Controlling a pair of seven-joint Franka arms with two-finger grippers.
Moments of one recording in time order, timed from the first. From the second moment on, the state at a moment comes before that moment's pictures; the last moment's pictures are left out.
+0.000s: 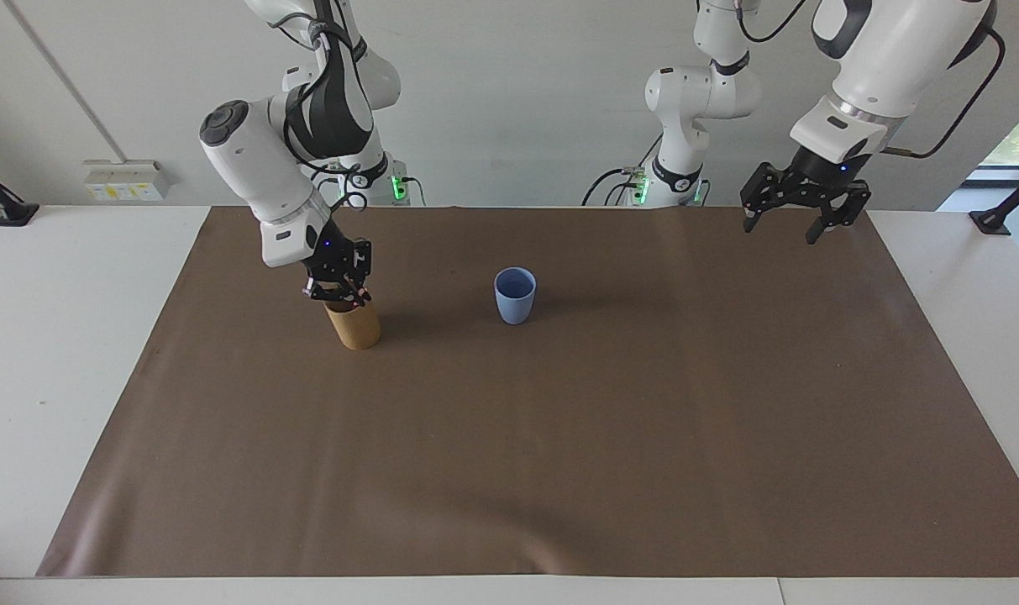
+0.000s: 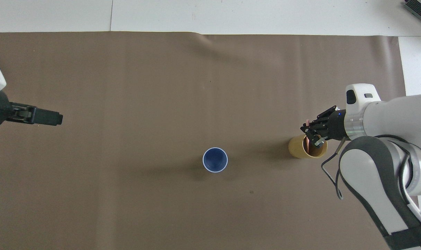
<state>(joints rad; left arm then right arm) -0.10 -0.09 0.00 -1.64 -0.09 1.63 0.12 0.15 -0.06 -0.06 -2.10 0.33 2.13 -0.91</state>
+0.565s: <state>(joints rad) -0.08 -0.01 0.00 -1.47 -0.05 1.46 0.12 0.15 -0.11 -0.06 -1.90 0.33 1.91 -0.74</state>
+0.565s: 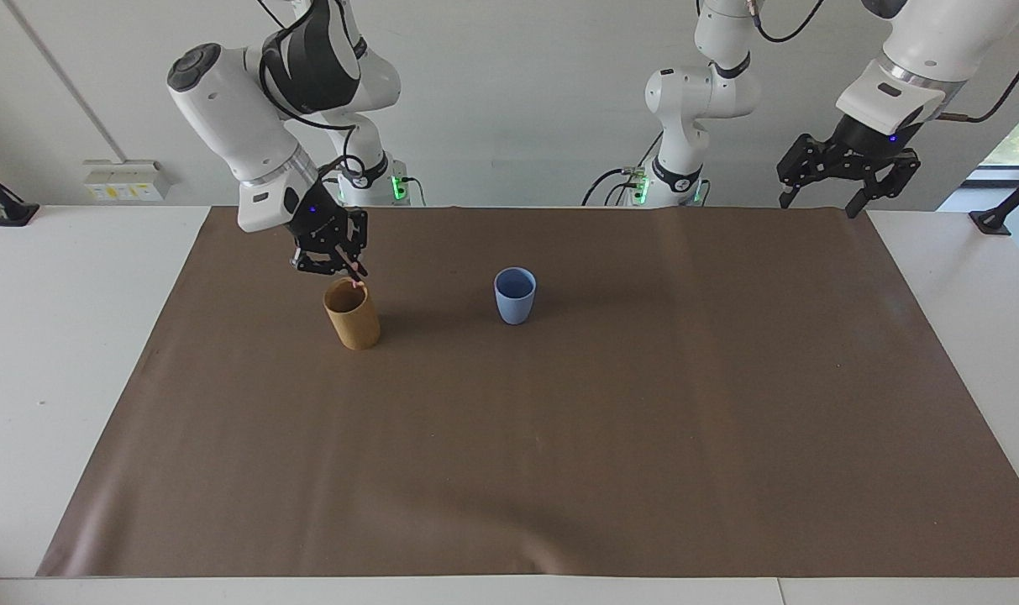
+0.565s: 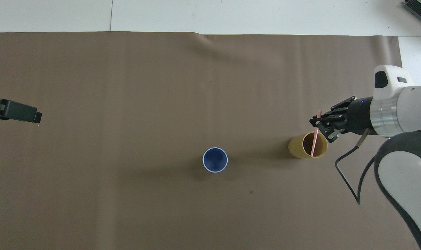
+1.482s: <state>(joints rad) -0.08 -0.01 0.00 -1.47 -0.01 1.45 0.12 0.41 -0.03 0.12 -1.79 0.21 2.13 -0.05</state>
